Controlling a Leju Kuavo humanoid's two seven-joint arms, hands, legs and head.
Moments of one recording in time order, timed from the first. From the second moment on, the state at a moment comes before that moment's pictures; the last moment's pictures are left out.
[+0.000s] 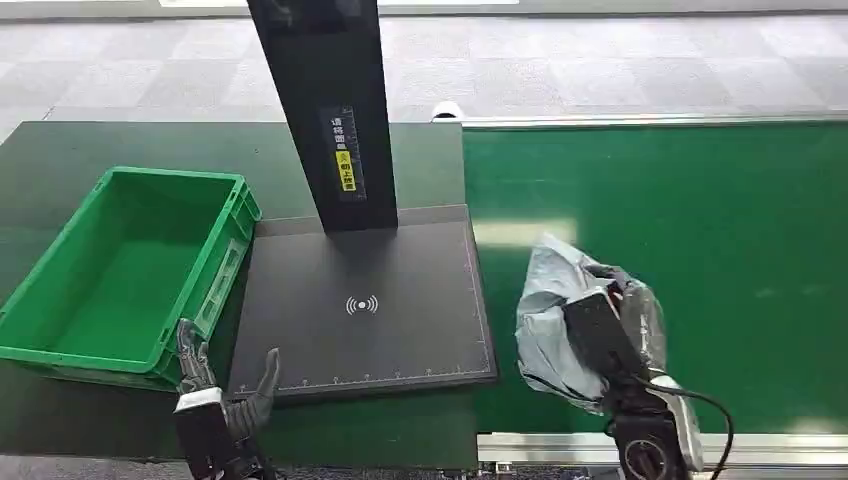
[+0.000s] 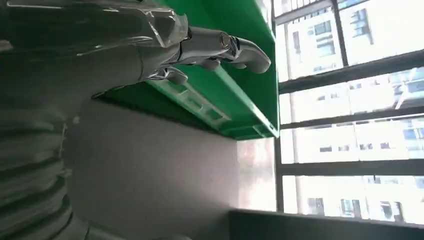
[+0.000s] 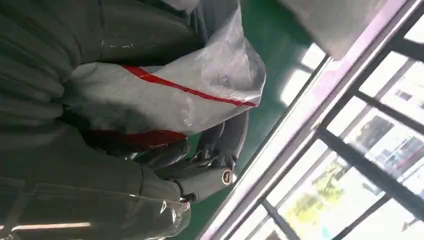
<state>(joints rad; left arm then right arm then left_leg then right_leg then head) 0.14 -0.33 -0.12 -1.34 -0.28 0.70 -0.70 -0.06 0.04 0.16 -1.59 0.61 -0.09 -0.09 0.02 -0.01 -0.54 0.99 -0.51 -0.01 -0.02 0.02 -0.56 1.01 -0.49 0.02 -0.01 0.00</state>
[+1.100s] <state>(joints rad) 0.00 -0.34 -0.06 -1.23 -0.27 0.70 -0.70 -0.34 0.20 0.42 -1.12 0.58 -0.10 -0.19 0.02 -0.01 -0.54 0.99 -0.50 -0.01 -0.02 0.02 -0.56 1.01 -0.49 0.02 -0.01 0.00</state>
